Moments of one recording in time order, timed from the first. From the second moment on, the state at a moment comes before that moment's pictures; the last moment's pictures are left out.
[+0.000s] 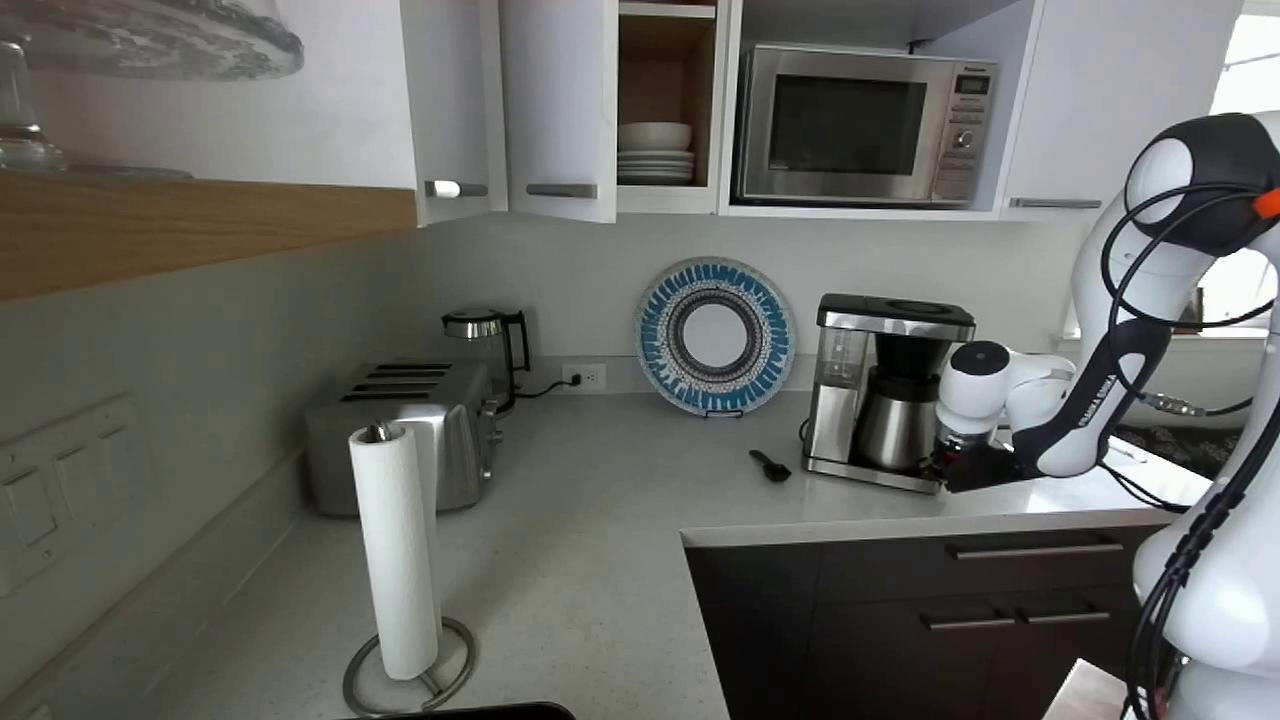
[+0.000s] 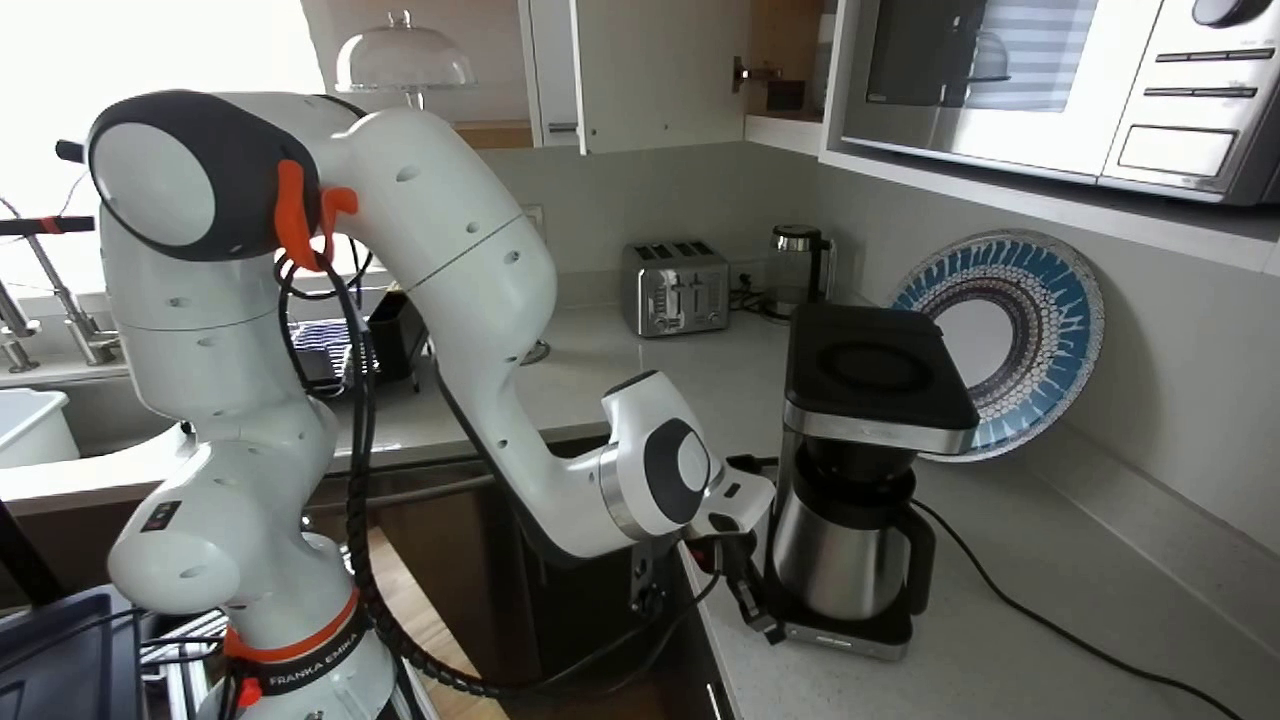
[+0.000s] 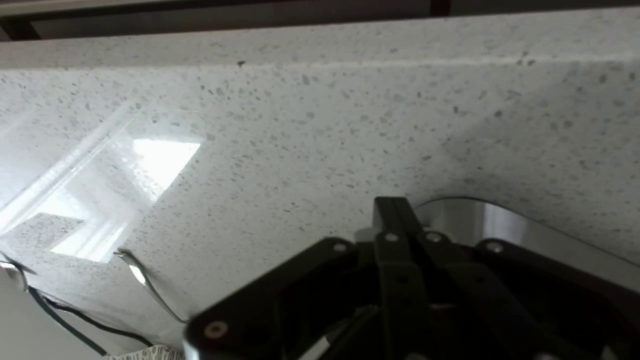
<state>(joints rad) -0.61 0.13 -0.19 -2.45 -1.47 2.96 1.25</state>
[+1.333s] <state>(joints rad) -0.61 0.12 -0.09 -2.45 -1.33 2.83 1.22</state>
